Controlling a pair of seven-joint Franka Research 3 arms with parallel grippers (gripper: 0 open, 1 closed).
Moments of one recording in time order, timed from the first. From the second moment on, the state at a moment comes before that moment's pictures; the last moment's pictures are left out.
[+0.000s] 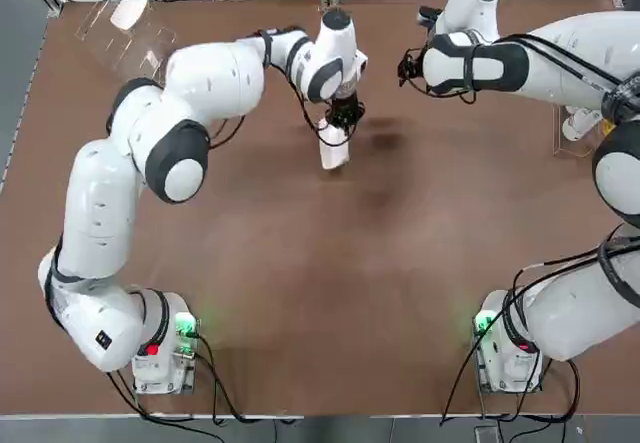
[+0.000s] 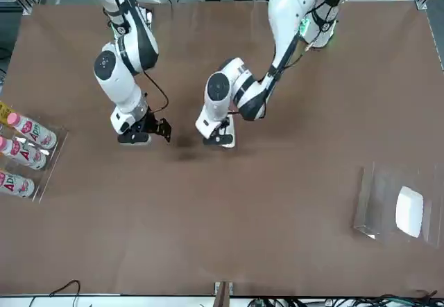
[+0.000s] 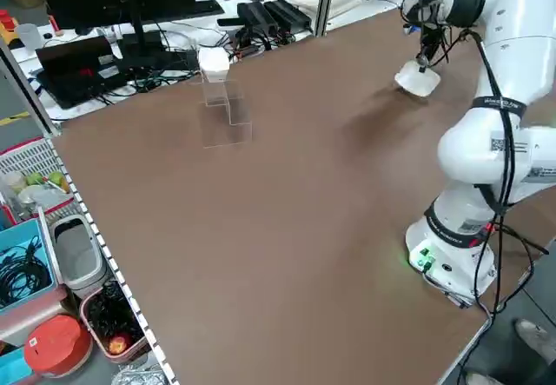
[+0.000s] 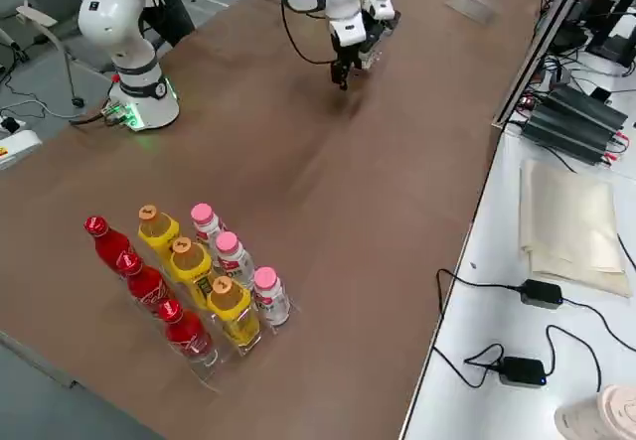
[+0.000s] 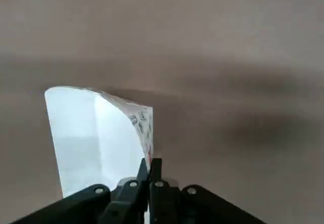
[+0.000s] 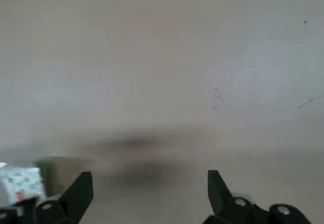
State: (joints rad) left arm -0.71 0.81 -0.23 -1.39 0.02 2.27 -1.00; right arm 0.50 0.14 -0.07 -2.22 0.21 2.57 0.34
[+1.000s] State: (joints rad) left arm -0.31 0.57 -0.20 -1.38 0.20 1.83 -0.61; right arm 0.68 0.21 -0.07 -2.27 0.22 2.77 0.66
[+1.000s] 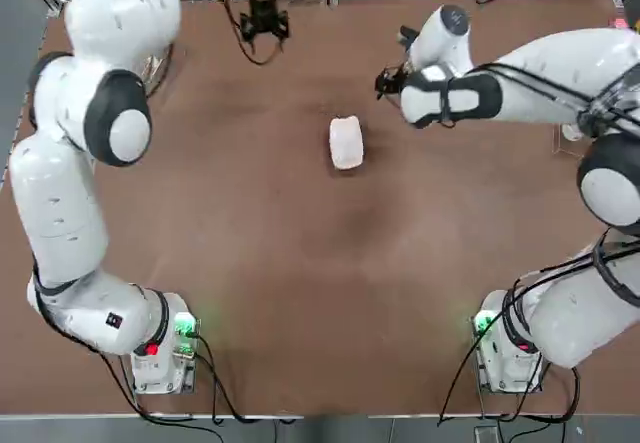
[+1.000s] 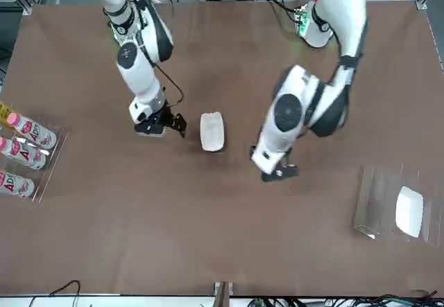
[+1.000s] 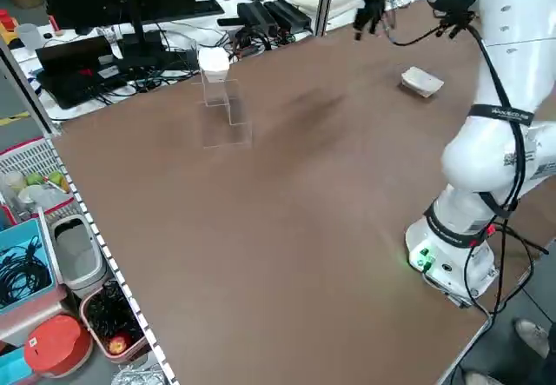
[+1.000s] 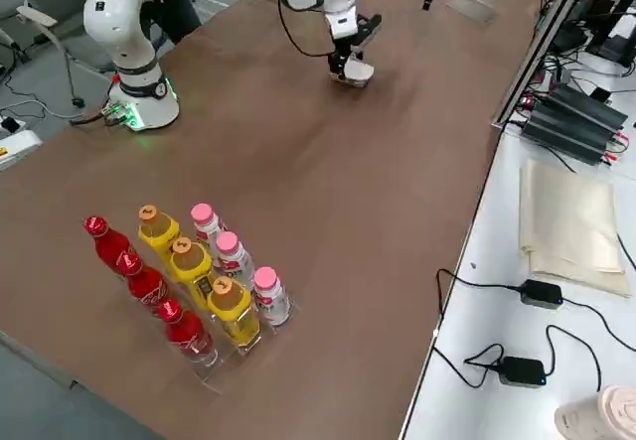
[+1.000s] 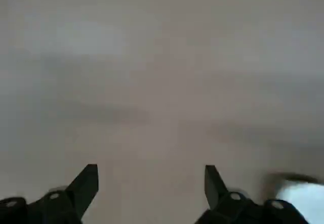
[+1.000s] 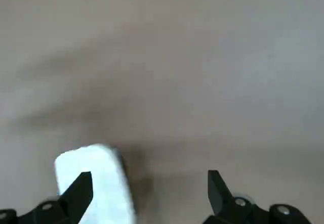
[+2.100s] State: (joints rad) left arm 0.23 0.55 -0.21 -1.51 0.63 2.12 0.14; right arm 0.87 0.43 -0.08 -2.32 0.22 3.15 0.89
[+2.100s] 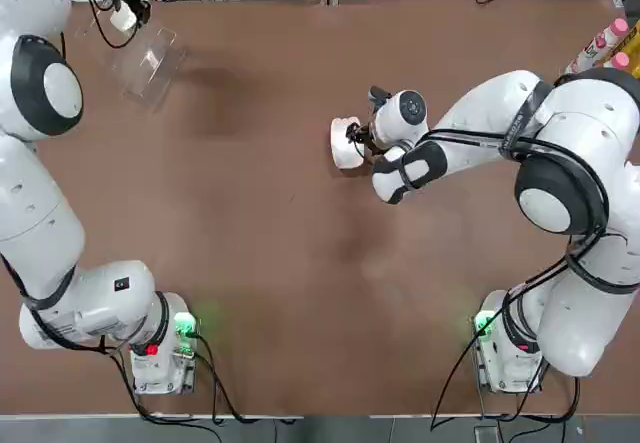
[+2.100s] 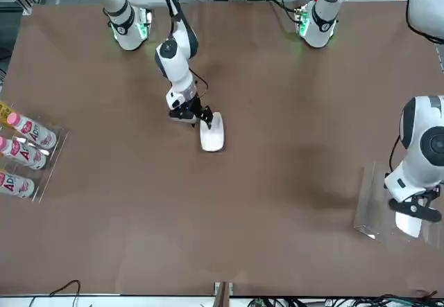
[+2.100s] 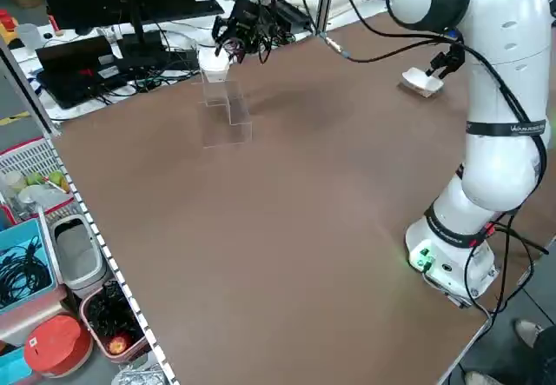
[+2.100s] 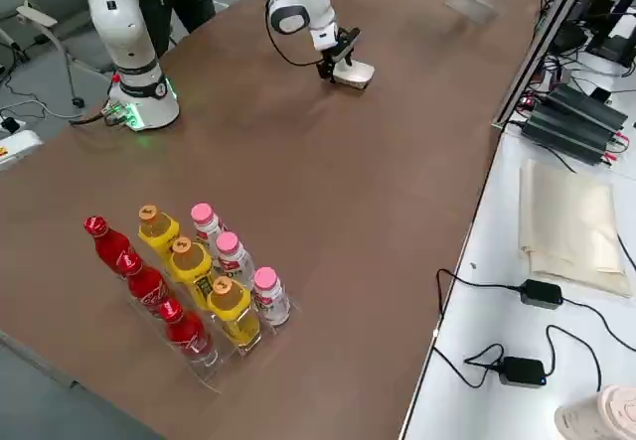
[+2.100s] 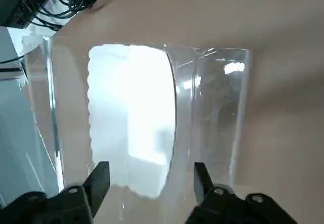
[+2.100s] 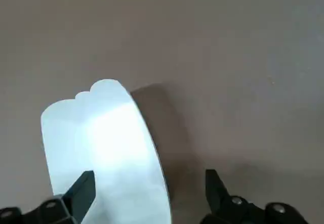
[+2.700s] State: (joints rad) left arm 0.24 0.58 -0.22 -1.51 0.63 2.15 0.17; right arm 0.87 0.45 -0.08 -2.32 0.22 3.17 0.89
